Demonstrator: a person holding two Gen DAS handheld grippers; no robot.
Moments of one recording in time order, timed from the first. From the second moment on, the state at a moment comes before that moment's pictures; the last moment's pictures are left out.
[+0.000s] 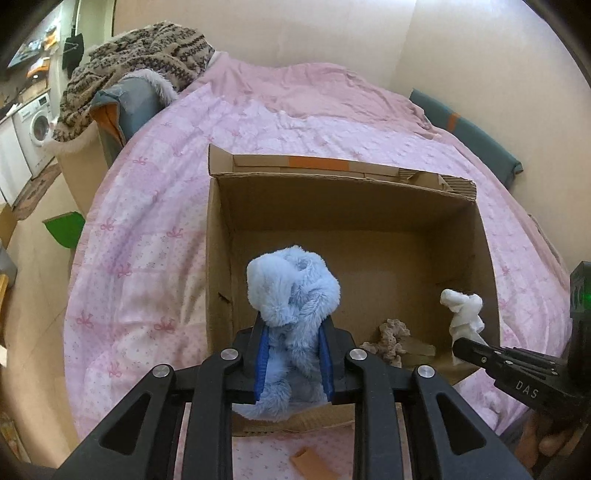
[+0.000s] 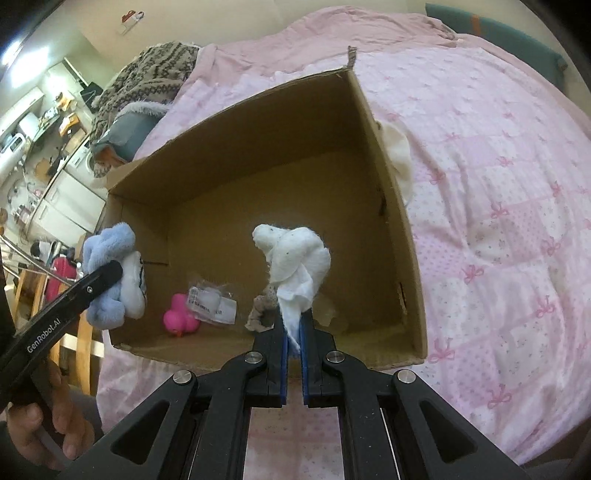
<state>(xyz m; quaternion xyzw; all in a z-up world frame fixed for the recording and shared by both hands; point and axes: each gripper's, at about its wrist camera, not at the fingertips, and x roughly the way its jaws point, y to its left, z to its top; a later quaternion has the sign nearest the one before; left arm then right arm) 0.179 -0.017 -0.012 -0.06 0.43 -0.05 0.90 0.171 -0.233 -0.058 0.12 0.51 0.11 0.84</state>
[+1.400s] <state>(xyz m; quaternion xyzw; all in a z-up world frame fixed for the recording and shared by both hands) 0.168 -0.021 -0.018 -0.03 0.43 -0.05 0.90 0.174 -0.214 -0.073 0.08 0.54 0.12 0.83</state>
